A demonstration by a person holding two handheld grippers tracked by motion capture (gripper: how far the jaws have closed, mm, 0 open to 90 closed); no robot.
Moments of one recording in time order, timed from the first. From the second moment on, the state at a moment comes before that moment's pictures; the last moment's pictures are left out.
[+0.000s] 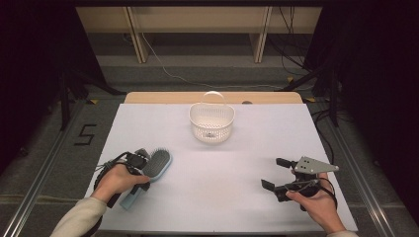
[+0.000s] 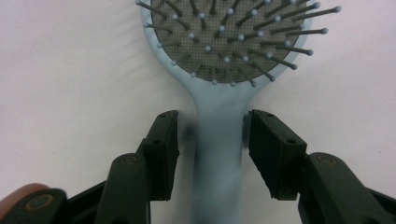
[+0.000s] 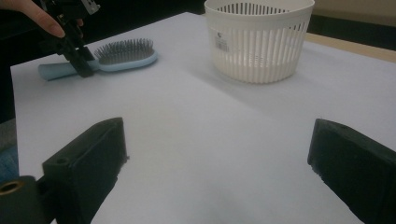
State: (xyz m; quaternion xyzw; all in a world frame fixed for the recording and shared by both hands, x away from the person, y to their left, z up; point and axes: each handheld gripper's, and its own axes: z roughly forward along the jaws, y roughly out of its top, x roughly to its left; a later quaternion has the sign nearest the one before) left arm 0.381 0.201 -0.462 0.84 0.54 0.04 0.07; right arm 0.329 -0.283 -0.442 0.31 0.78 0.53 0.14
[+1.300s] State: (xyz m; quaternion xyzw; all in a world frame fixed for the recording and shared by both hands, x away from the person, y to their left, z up) left arm 0.381 0.195 -0.461 0.84 0.54 0.05 0.06; right arm 0.329 -0.283 -0.442 0.31 0.78 0.53 0.14
